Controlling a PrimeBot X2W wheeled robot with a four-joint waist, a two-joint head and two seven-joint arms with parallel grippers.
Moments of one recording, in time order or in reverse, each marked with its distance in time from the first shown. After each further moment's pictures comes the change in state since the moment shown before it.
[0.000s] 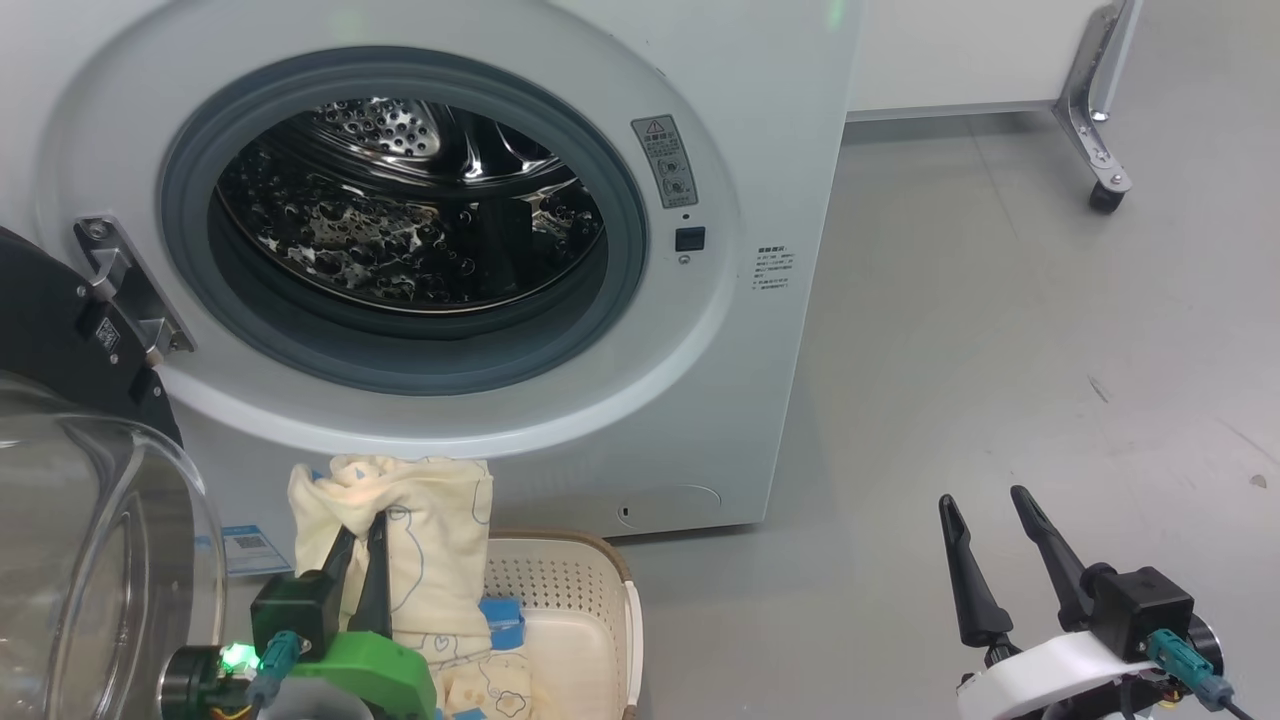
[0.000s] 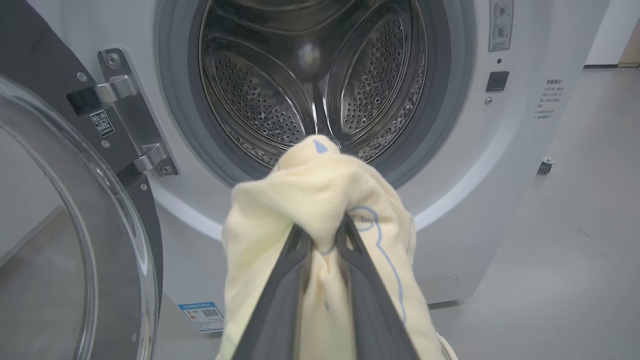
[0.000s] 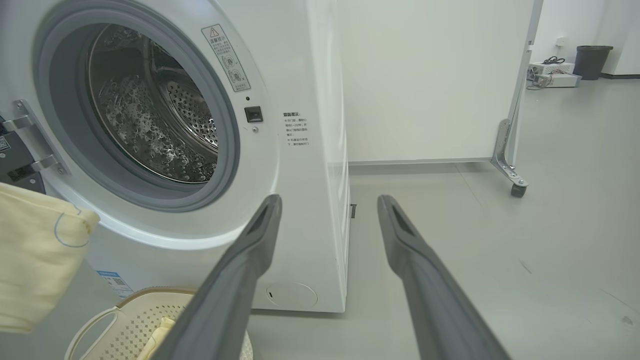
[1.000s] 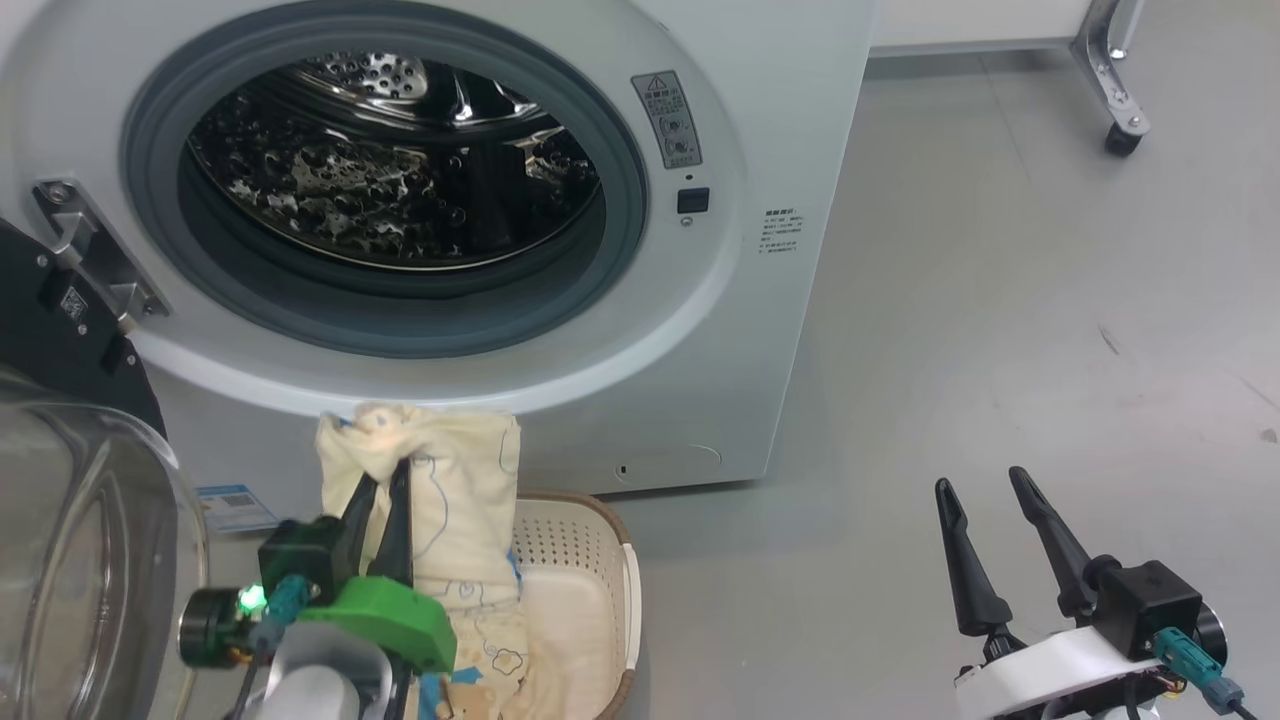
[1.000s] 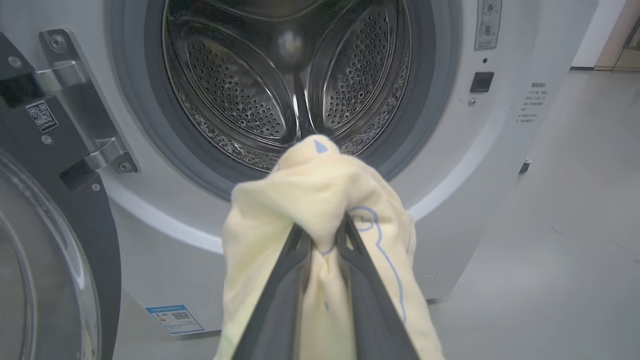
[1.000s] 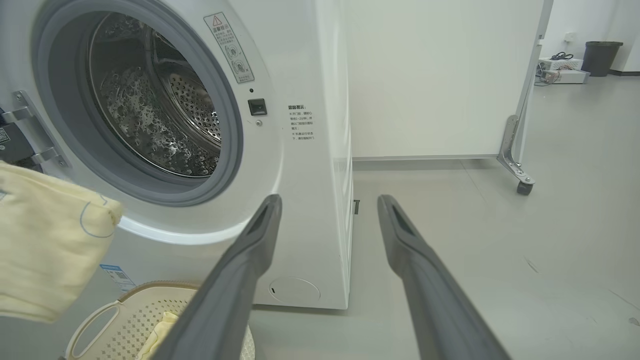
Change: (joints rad) left arm -0.035 0.007 -0.053 -0.059 -0.059 0.006 0.042; right arm 0.016 -0.002 0.015 -0.077 -0.009 -0.008 0.004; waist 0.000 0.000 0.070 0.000
